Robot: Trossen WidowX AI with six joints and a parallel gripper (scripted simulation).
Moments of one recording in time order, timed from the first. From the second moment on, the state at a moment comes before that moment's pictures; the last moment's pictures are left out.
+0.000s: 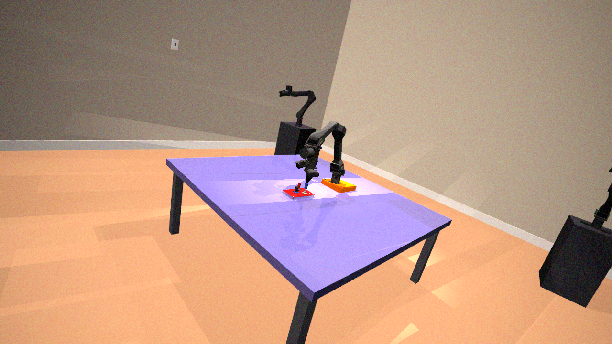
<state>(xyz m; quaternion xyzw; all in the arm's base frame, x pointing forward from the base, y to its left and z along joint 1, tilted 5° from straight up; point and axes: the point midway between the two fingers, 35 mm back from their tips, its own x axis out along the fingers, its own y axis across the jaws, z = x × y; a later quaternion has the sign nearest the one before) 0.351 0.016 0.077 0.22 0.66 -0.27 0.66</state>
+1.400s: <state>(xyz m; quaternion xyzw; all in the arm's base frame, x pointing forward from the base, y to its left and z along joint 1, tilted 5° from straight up) 0.350 0.015 0.071 0.22 0.66 -0.27 0.66</state>
